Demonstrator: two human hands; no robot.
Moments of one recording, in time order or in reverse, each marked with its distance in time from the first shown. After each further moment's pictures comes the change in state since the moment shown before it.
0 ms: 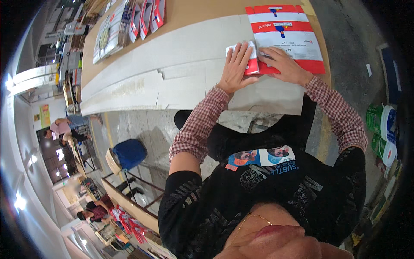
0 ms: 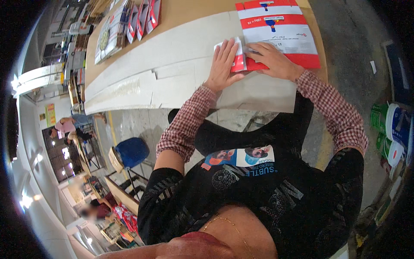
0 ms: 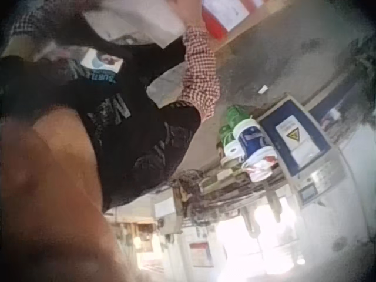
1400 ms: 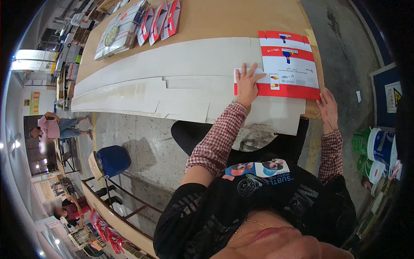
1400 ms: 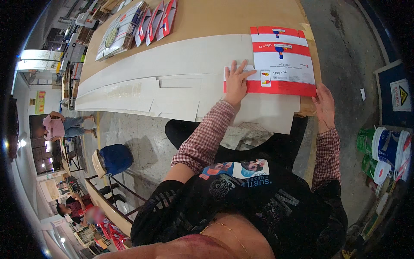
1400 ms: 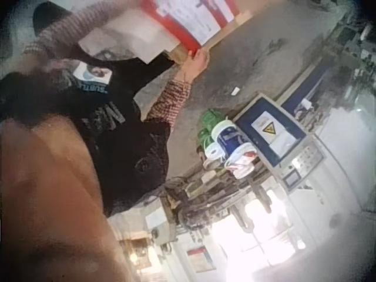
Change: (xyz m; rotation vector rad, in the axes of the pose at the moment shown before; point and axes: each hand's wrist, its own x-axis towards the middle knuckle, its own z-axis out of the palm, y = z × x) left_hand 0.029 0.021 0.043 -0.055 0.172 -0.385; right_hand -0.133 0.023 -0.060 1.181 1.041 1.154
